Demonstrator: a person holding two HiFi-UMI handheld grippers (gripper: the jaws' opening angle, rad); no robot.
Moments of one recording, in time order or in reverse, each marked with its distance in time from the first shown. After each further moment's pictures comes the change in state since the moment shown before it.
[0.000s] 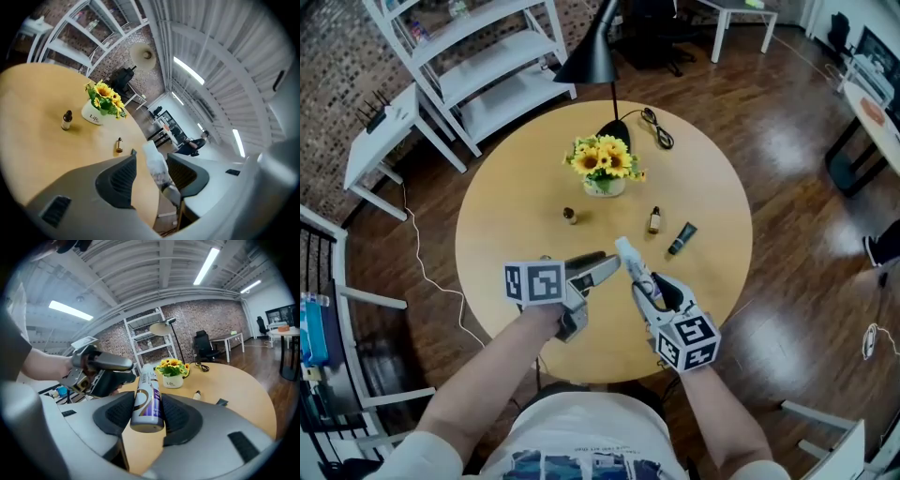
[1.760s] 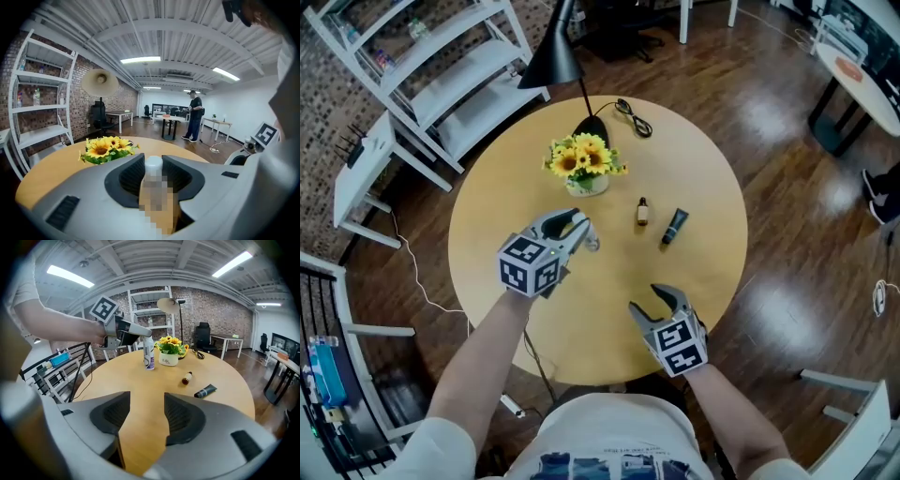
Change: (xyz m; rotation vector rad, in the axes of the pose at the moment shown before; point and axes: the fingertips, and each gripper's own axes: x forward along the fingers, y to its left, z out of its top) left arm 0.021 0.044 0.077 0.814 -0.009 0.168; right arm -0.005 0.002 -0.066 -0.164 0.293 -0.107
